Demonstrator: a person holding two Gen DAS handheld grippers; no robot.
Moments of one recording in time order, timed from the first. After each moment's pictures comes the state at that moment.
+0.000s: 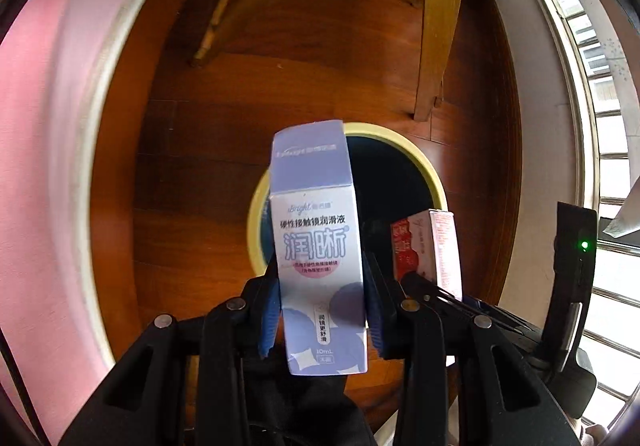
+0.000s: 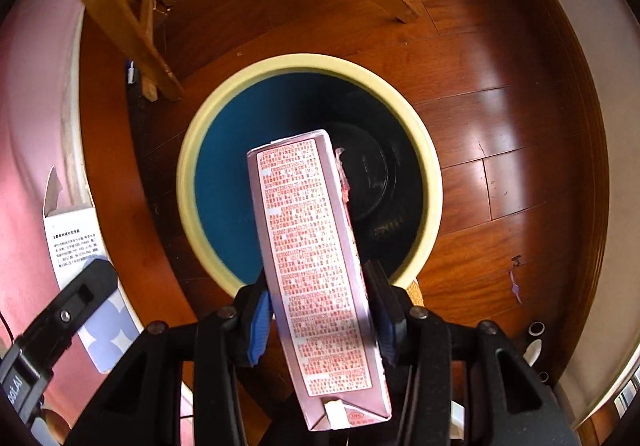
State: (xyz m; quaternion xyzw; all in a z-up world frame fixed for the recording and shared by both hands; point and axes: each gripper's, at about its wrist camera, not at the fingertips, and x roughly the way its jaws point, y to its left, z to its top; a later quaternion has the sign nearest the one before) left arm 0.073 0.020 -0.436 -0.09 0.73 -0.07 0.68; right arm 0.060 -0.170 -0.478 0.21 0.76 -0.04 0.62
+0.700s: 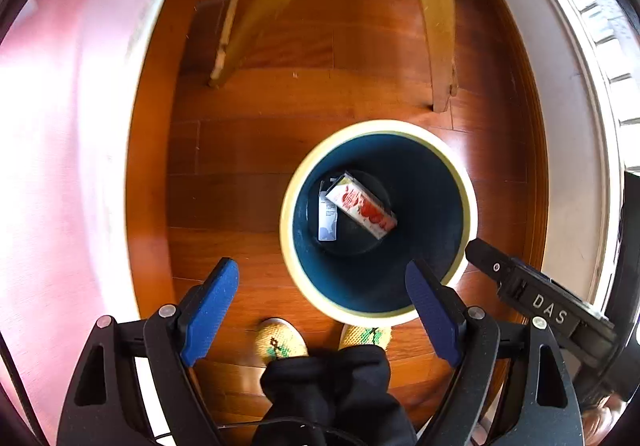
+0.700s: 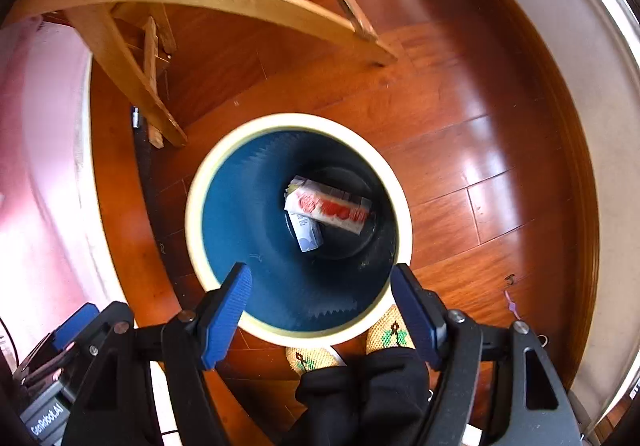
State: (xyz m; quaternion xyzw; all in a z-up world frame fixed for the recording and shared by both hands) left arm 0.068 0.013 -0.415 -0.01 0.71 -0.06 0.70; right arm 0.058 -0.187 -0.441 0.22 0.70 -0.07 0.68
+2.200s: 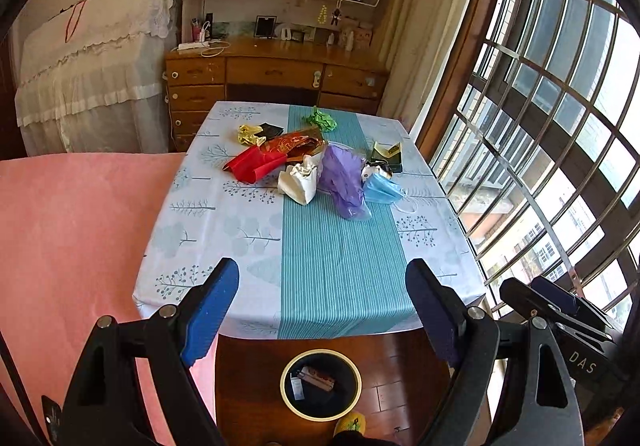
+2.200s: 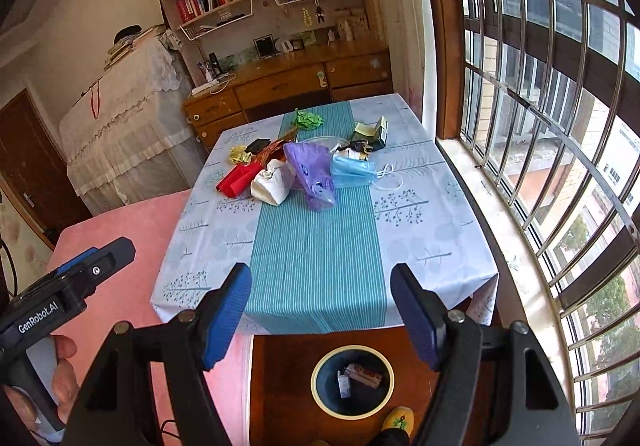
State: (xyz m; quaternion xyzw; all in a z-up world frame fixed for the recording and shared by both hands) left arm 0.062 0.063 0.112 -0.05 0.40 -0.12 0.91; right arm 0.044 -0.155 0.095 0.12 0.39 -0.01 0.91
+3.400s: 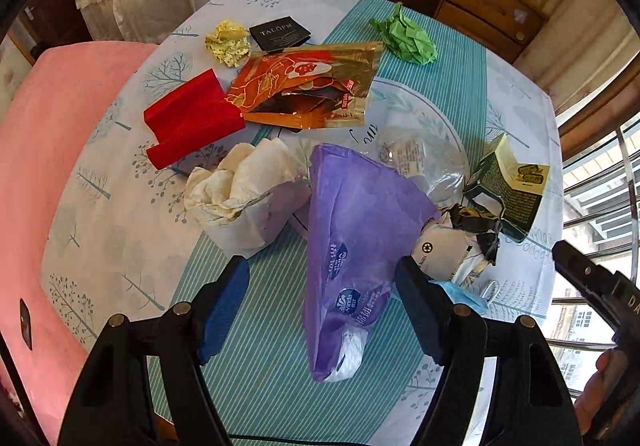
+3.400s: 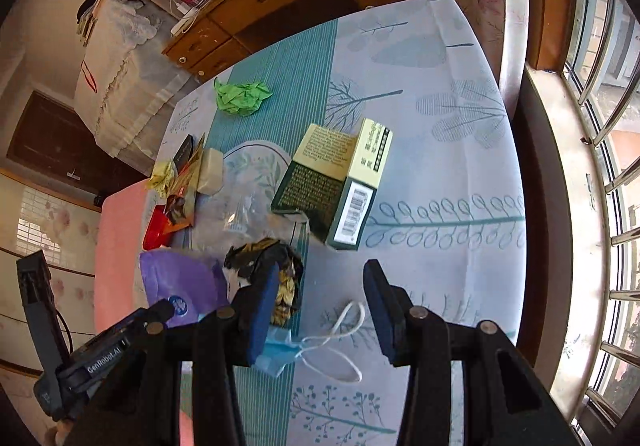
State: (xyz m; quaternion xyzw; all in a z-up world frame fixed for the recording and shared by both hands) left arm 0.404 -0.095 -0.061 -0.12 0.60 0.11 0.78; right arm 0.467 -0.349 -0.071 0.19 0.58 0.15 0.78
